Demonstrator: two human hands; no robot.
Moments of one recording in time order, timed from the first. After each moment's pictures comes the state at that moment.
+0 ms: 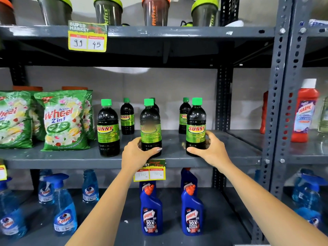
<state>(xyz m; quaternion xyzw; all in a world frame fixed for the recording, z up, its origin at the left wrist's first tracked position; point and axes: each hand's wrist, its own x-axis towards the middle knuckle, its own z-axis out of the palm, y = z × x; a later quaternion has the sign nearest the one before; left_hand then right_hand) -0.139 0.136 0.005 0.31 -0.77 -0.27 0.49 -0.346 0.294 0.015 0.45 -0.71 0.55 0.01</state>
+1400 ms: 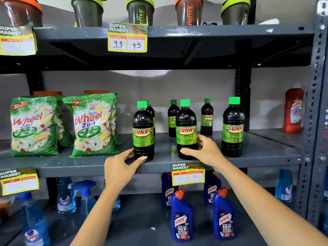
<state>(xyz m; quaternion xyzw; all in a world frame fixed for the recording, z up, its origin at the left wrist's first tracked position) -0.015 0.046 -0.018 0.31 -0.76 -0.11 0.56 -0.251 0.199 0.016 0.49 -0.69 0.53 -0.04</state>
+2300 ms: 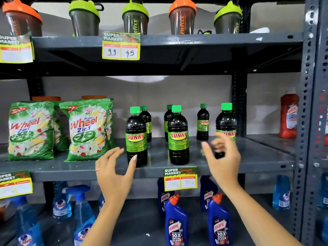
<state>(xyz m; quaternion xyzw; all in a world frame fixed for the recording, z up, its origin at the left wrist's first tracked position) -0.023 0.084 -0.026 0.23 -0.66 -0.06 0.71 -0.244 0.247 0.001 0.41 -0.54 0.68 0.28</state>
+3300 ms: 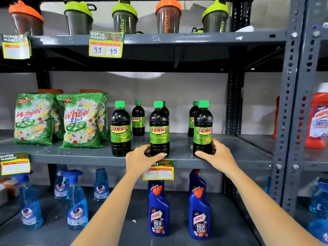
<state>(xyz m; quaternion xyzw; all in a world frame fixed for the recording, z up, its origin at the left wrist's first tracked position) -0.123 0.136 -0.004 0.38 -0.79 -0.18 0.44 -0.343 0.291 0.006 0.46 -0.74 0.49 0.01</state>
